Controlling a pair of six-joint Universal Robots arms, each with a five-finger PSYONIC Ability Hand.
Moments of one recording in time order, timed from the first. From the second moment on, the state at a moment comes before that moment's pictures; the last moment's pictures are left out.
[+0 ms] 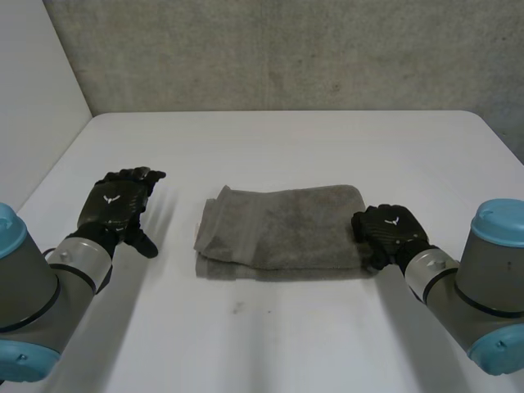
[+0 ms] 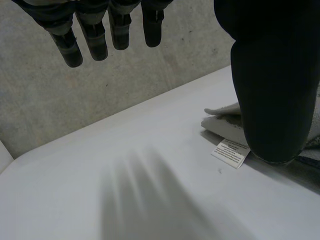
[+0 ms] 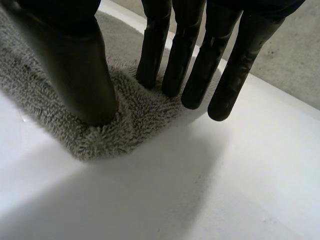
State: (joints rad) left arm 4.48 -1.82 -1.95 3.62 -1.44 3.26; right arm 1.87 -1.07 1.77 -0.35 1.33 2.87; left_hand 0.17 0.16 0.17 0.17 0.03; right_hand 0.91 0.91 0.91 0.91 0.72
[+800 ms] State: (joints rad) left arm 4.45 -1.72 -1.88 3.59 -1.44 3.26; right arm 1.93 -1.18 1.63 -0.32 1.42 2.73; left_hand 0.17 0.16 0.17 0.17 0.03; right_hand 1.30 1.27 1.33 1.34 1.15
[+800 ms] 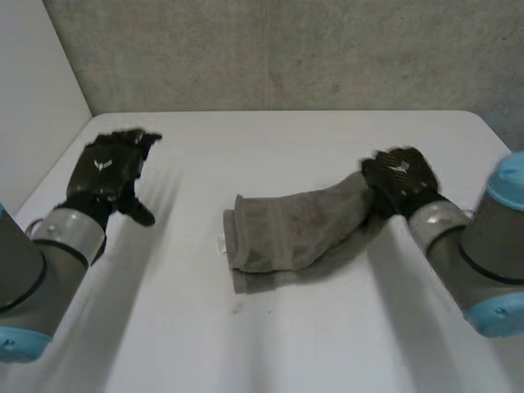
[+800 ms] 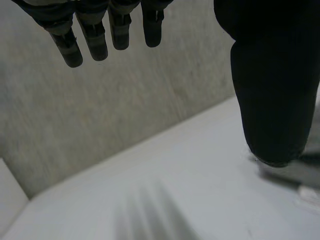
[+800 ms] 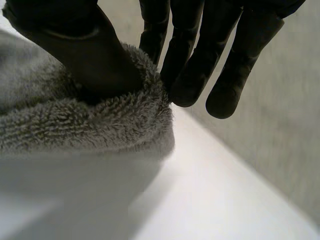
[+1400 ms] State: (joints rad) left arm 4.26 -1.86 -1.51 3.41 -1.60 3.22; right arm 2.32 -1.02 1.20 0.03 1.45 2.86; left_hand 0.17 0.16 0.17 0.17 0.03; right_hand 0.37 0.38 0.37 0.36 0.15
